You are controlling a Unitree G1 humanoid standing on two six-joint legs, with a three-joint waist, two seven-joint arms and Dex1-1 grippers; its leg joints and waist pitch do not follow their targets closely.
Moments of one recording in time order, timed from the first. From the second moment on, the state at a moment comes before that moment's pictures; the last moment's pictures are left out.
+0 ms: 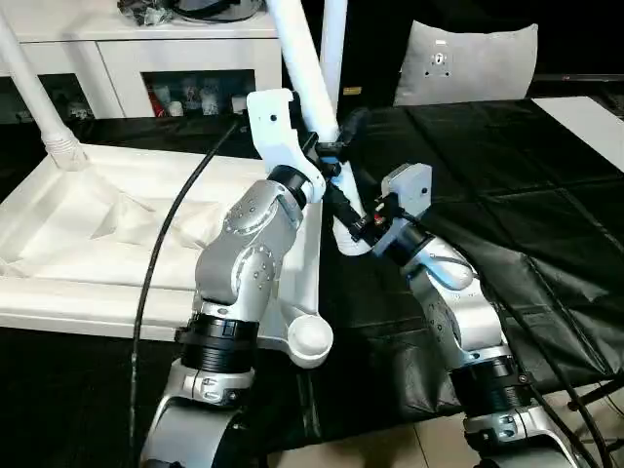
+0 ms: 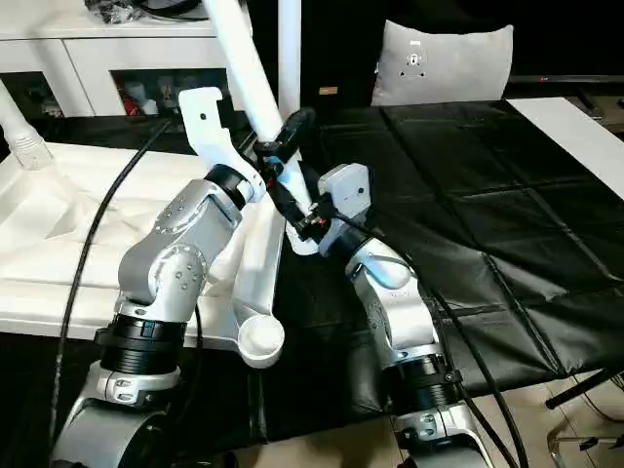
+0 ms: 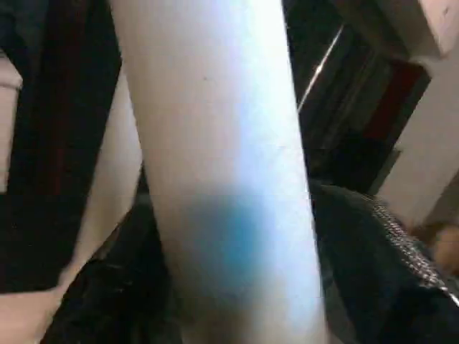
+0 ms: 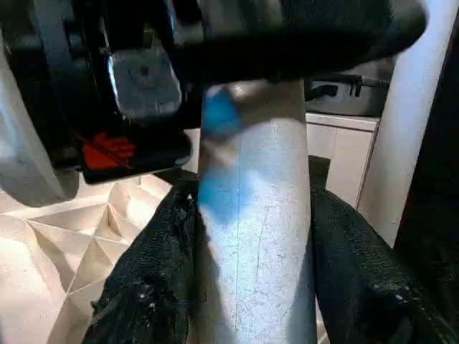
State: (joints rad) left arm -0.67 -0.08 -0.02 0.11 -0.30 0.36 -0.13; right arm -0.47 -0.05 0.09 0.26 0.19 -0.06 0.53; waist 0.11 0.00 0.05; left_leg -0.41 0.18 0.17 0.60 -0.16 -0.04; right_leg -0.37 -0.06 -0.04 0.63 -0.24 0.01
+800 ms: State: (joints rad) left arm -0.67 -0.12 0.04 0.11 -0.38 0.40 -0.14; right arm -0.47 -0.06 0.10 0.29 0.15 -0.07 0.51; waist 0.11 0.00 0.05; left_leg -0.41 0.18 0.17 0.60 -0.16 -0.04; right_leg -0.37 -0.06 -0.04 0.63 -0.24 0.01
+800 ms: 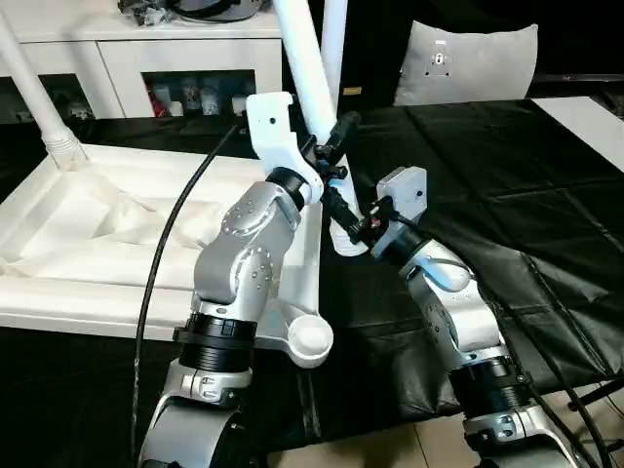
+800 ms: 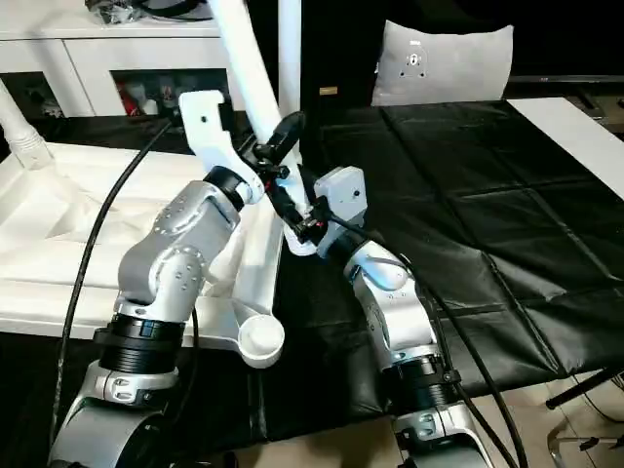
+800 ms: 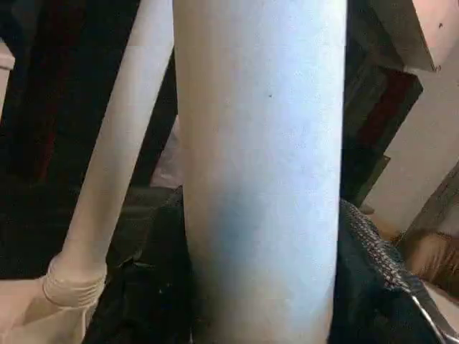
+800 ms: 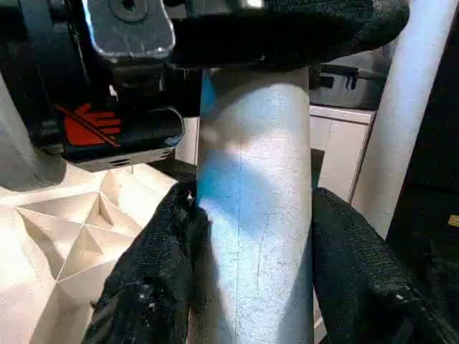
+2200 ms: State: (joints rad) left arm -0.74 0.11 0.05 0.07 -0.70 0.74 -0.63; right arm -0.48 -0.43 -0.02 0.07 0.73 0.73 1.01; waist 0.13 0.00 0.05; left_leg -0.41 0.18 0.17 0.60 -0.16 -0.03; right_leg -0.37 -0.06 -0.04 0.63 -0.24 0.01
